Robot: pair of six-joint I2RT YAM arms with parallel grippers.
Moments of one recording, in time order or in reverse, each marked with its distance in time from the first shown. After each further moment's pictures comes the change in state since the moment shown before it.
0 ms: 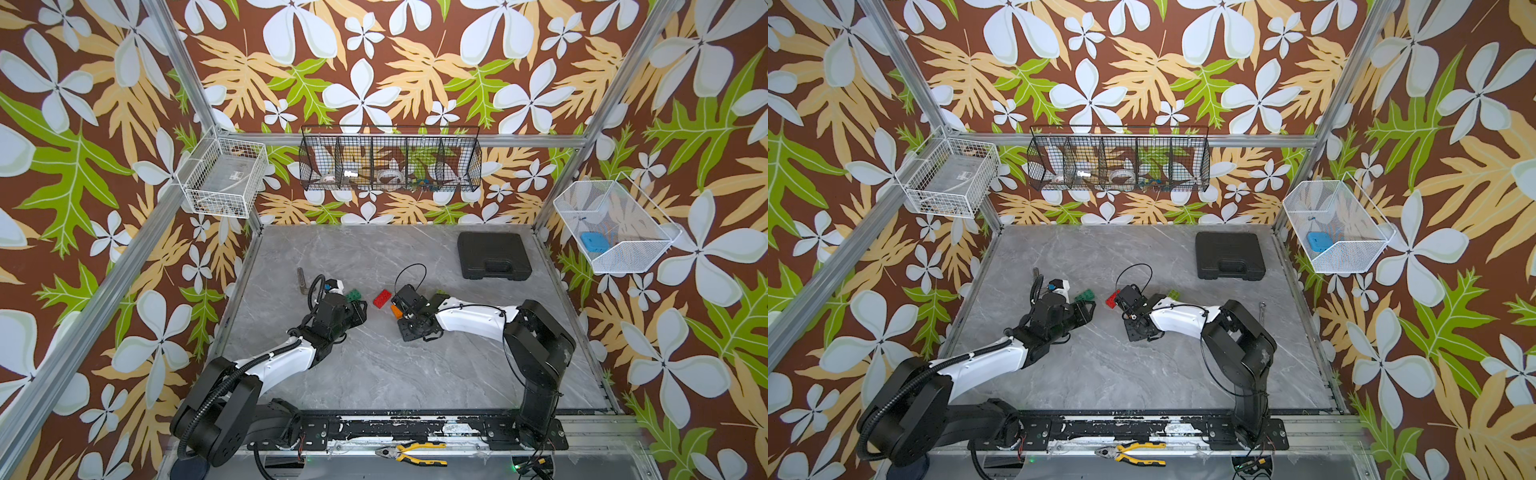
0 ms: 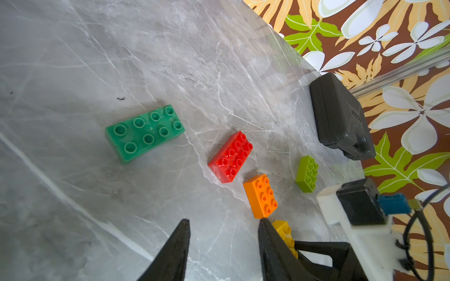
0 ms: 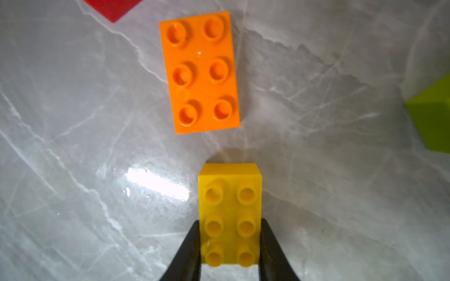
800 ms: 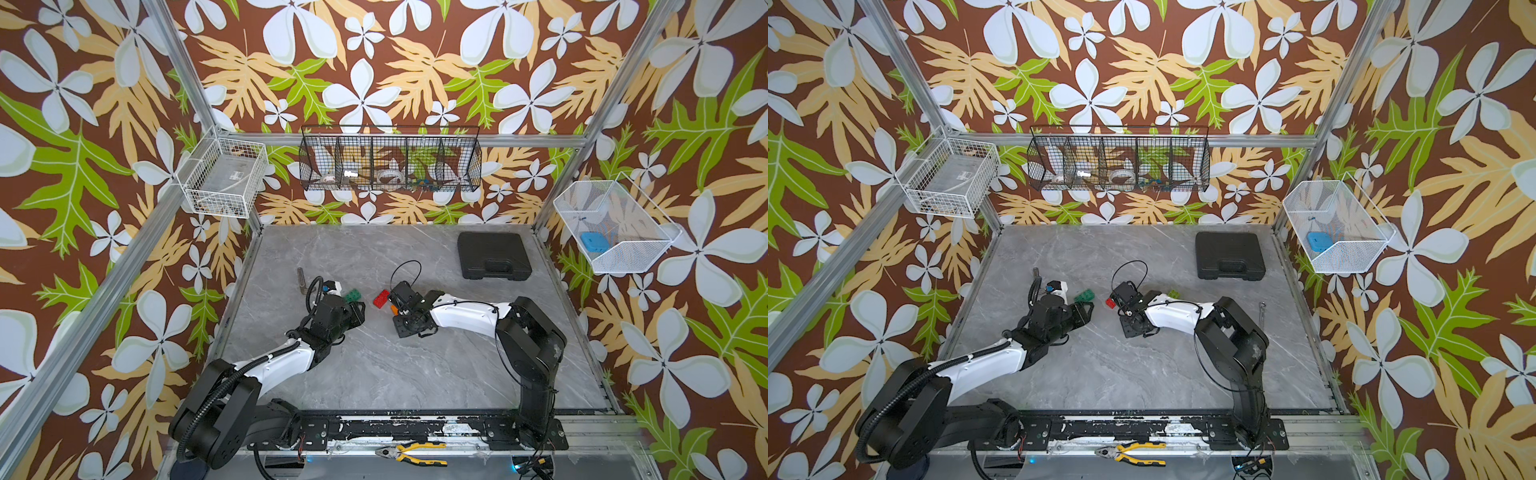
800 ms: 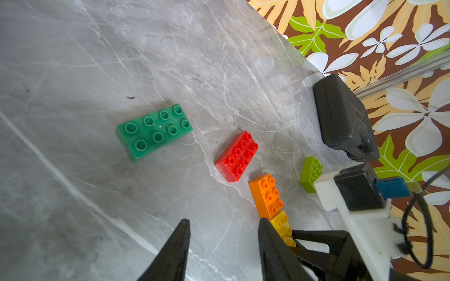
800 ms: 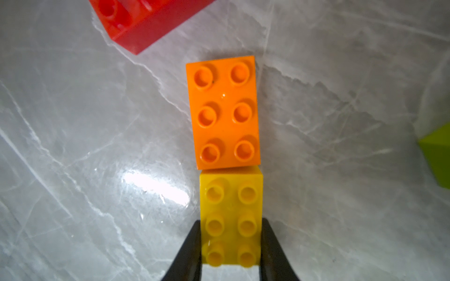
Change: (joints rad) left arm 0.009 -0.014 -0.022 0.007 -0.005 0.000; right arm -0.008 0.054 0.063 0.001 0.003 -0.024
